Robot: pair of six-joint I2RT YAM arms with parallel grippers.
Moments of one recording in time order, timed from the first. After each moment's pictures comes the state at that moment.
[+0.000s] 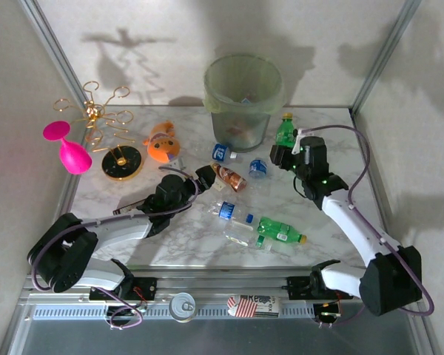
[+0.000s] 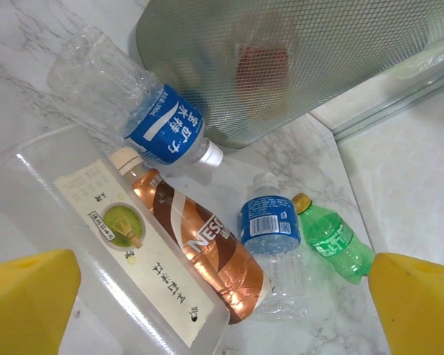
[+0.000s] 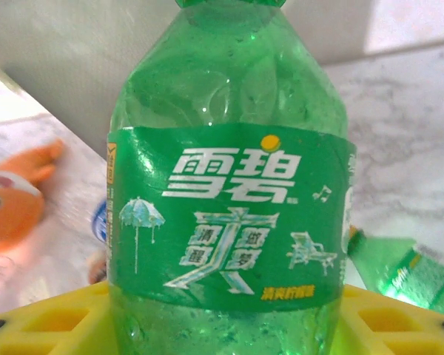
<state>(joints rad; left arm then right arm) -0.65 1.37 0.53 0.54 -0.19 -0.89 0.34 1.18 0.90 -0.15 0.01 0.34</state>
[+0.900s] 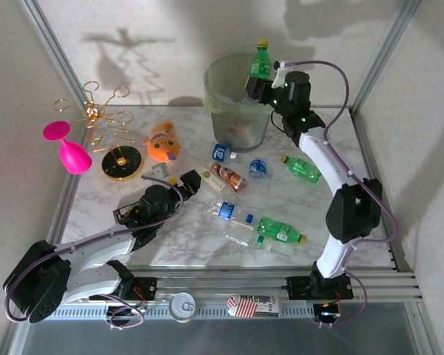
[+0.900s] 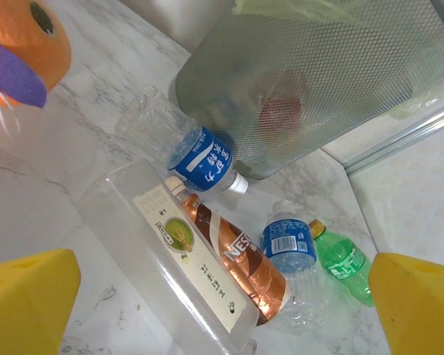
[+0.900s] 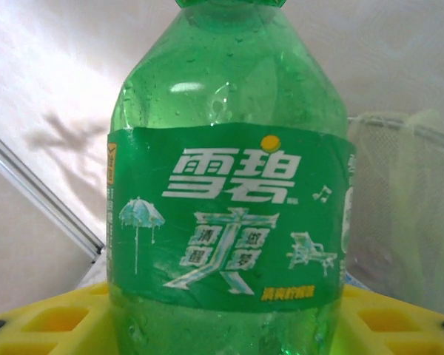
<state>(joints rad) -0.64 1.11 0.40 0.47 -0.30 -0.85 0.34 1.81 1.69 -0.01 -0.19 0.38</state>
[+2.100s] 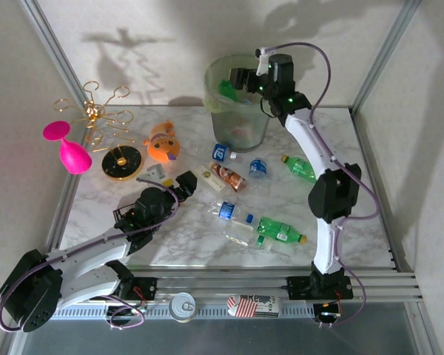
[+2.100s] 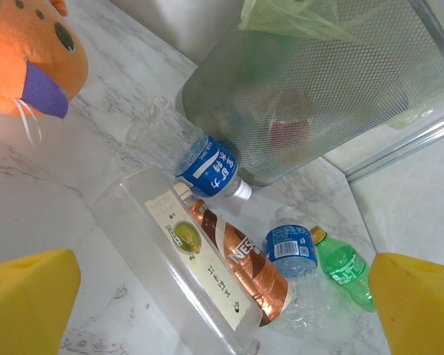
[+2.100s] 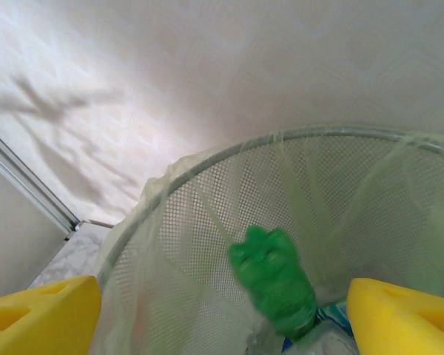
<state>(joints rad) -0.64 1.04 0.38 0.43 -0.32 -0.85 0.38 1.98 2.03 -0.27 -0.16 0.25</state>
